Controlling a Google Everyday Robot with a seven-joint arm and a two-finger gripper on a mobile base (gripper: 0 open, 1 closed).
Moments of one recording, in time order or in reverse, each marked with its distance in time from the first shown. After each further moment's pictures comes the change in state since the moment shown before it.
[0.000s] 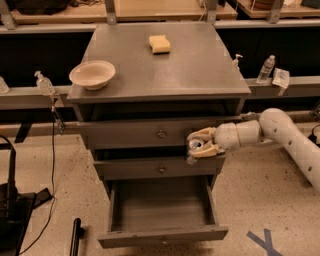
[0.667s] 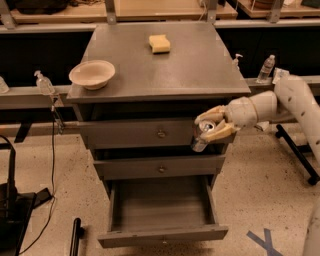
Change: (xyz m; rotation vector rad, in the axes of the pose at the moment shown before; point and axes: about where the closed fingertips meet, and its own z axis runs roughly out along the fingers) arm -0.091 -0.007 -0.058 -0.179 -0.075 -0.055
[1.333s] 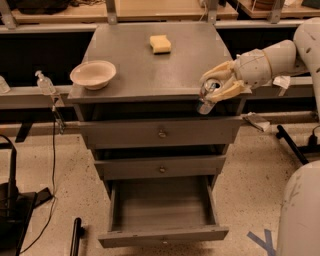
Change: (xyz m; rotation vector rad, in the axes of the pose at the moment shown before) arm -0.101 -0.057 -0.055 0.050 0.093 -0.141
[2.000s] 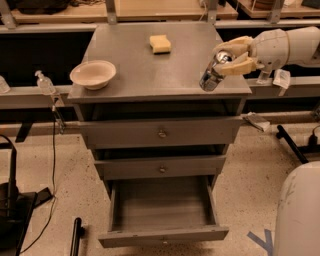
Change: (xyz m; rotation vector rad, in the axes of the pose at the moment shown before) arm -0.040 -0.046 -0.047 0.212 -0.124 0.030
